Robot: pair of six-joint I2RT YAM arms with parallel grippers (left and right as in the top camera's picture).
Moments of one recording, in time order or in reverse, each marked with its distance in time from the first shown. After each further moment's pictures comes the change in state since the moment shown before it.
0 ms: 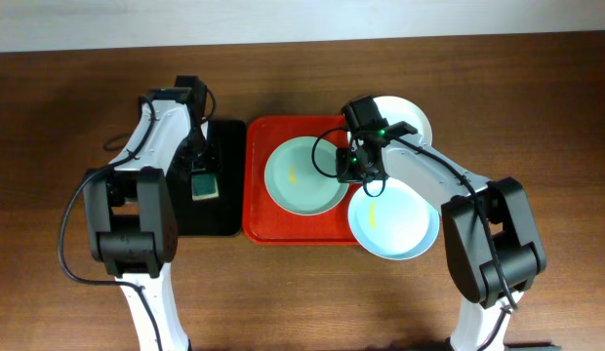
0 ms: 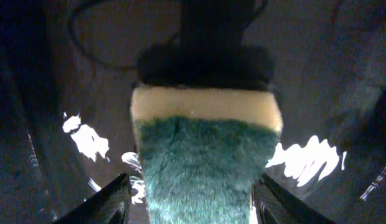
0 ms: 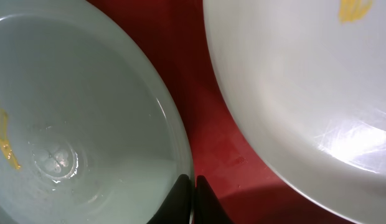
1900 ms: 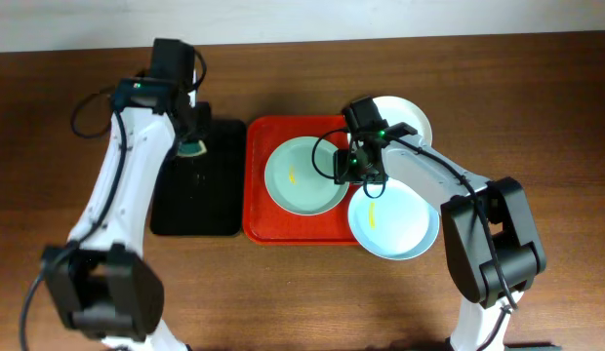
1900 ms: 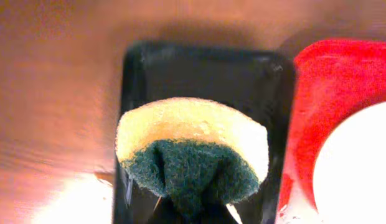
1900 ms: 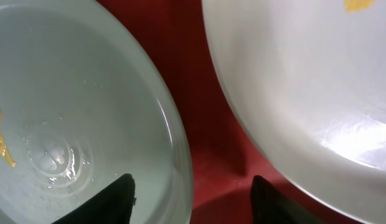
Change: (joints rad) left arm -0.060 -0.368 -0.013 0.085 -0.108 0.036; right arm 0.000 0.000 -0.008 0.000 -0.003 -0.002
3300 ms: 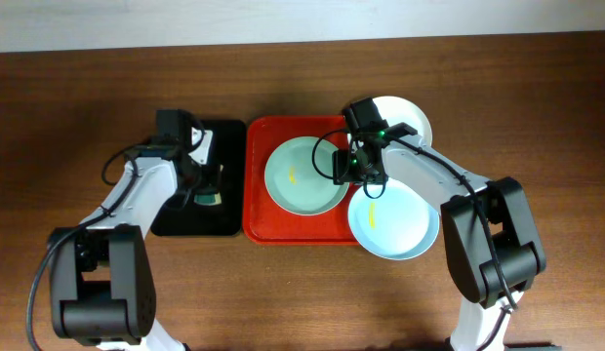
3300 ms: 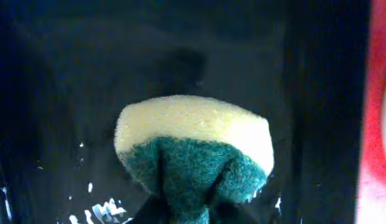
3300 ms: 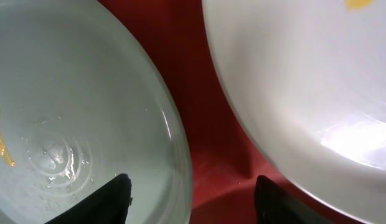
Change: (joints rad) left arm 0.087 -0.023 -0.565 0.455 0.261 0.183; right arm 0.000 0.000 -0.002 0.000 0.000 0.002
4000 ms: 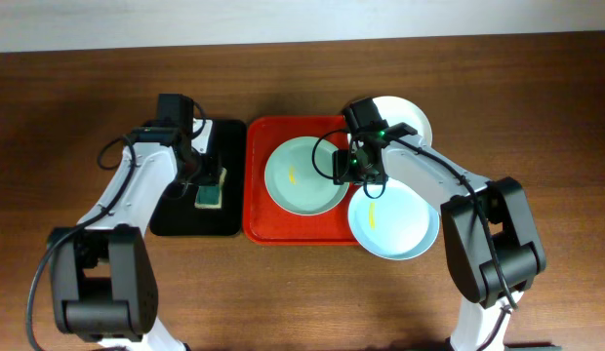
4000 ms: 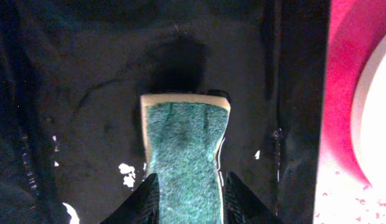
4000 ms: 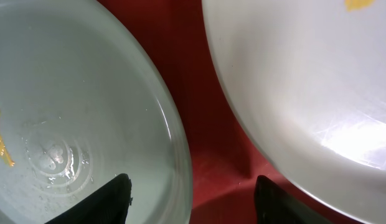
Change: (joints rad) left arm -0.020 0.023 0.145 -0.169 -0.022 -0.024; right arm 0.000 0.000 0.000 0.000 0.000 0.000
